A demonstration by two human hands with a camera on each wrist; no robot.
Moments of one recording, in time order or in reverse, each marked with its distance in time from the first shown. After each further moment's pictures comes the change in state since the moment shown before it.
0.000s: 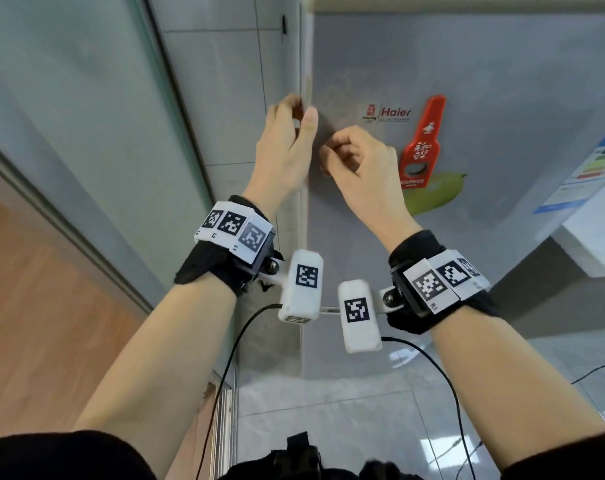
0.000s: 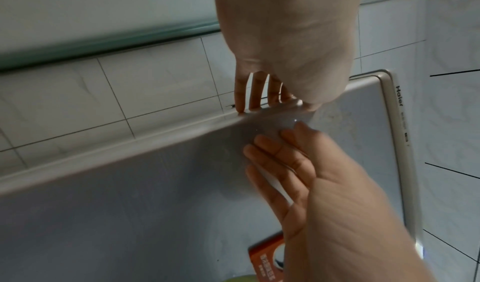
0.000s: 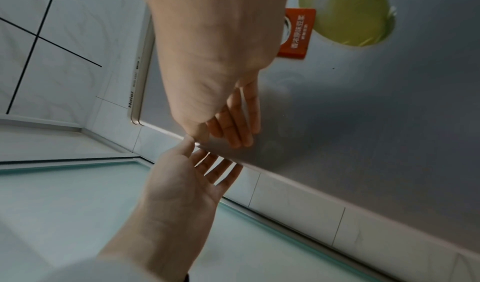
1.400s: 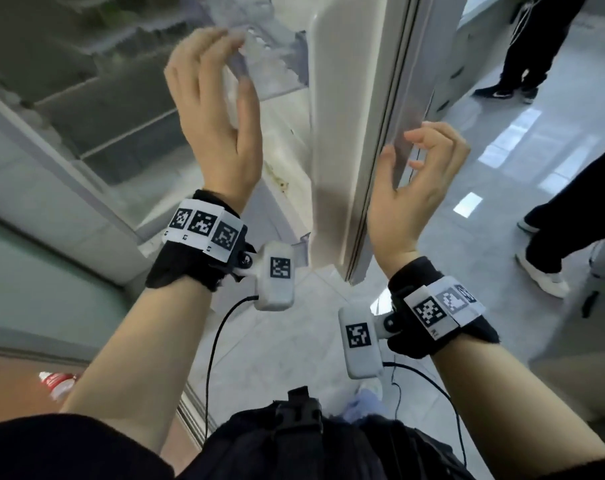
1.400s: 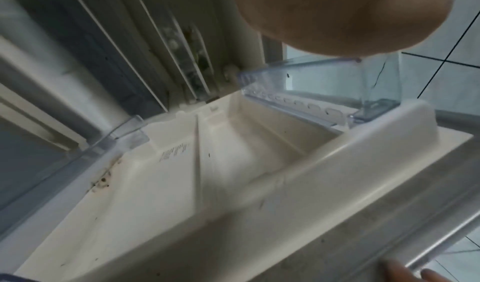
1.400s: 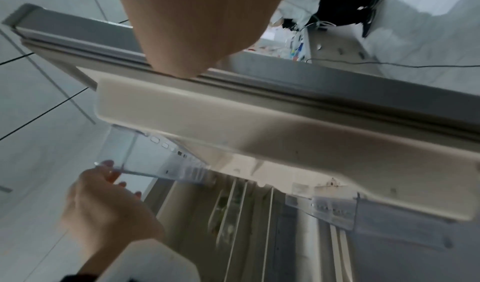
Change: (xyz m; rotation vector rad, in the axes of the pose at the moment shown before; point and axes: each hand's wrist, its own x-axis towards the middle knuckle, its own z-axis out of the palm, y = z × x) left_hand -0.265 0.155 0.177 -0.266 0.139 0.726; right_hand -0.358 -0.008 -0.275 -0.390 1.090 0.175
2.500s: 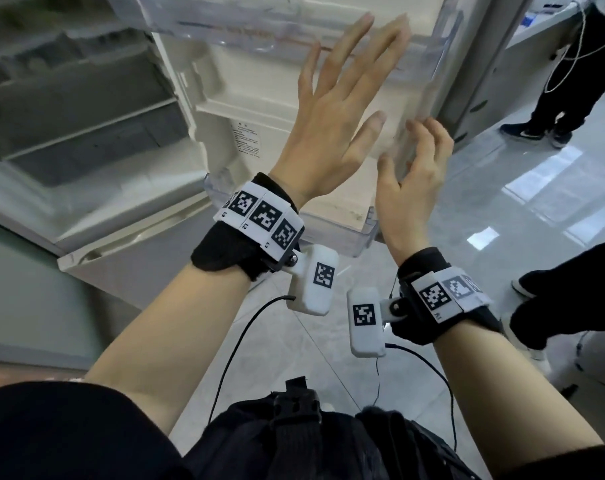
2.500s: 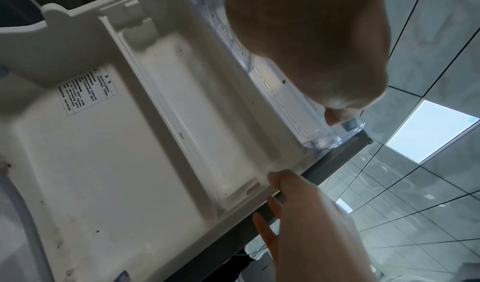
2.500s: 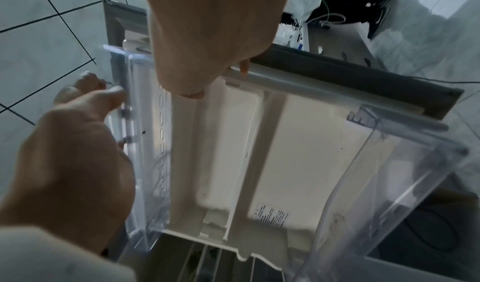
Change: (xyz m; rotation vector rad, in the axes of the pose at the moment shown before) left_hand 0.033 0.089 0.278 0.147 -0.637 0.132; right_hand 0.208 0.191 0.005 -0.079 -0.371 0.122
